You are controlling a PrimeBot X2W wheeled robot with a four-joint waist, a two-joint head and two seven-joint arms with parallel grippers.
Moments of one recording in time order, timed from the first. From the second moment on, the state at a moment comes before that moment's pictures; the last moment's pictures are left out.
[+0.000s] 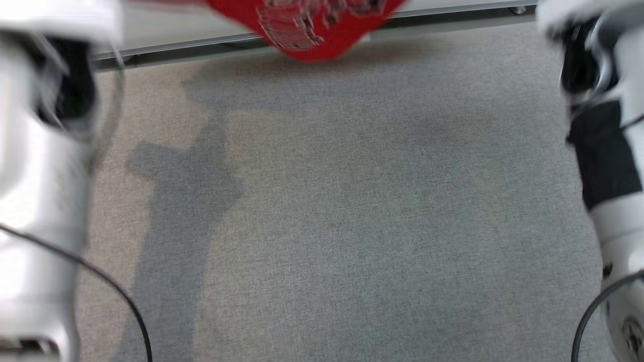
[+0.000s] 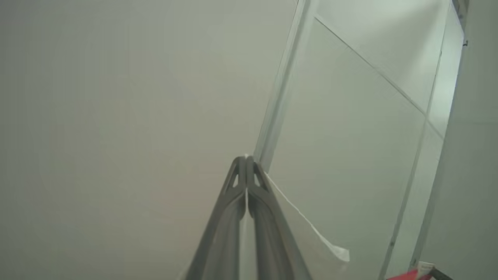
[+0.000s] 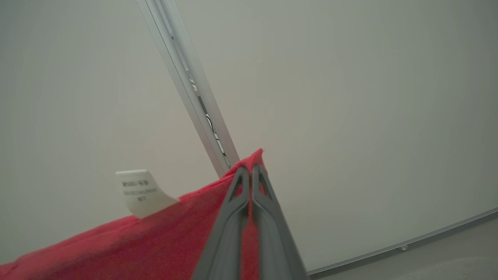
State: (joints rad) left arm -1.07 0.26 -0.22 0.44 -0.79 -0.13 -0.26; right arm -1.23 -0.07 0.03 0.93 0.46 0.13 -0.20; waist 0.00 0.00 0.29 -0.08
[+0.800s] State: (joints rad) left arm -0.35 0.21 -0.42 0.44 -0.94 -0.13 -0.21; right arm -0.80 -0.13 0.16 1.09 0.62 0.13 -0.20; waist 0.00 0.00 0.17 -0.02
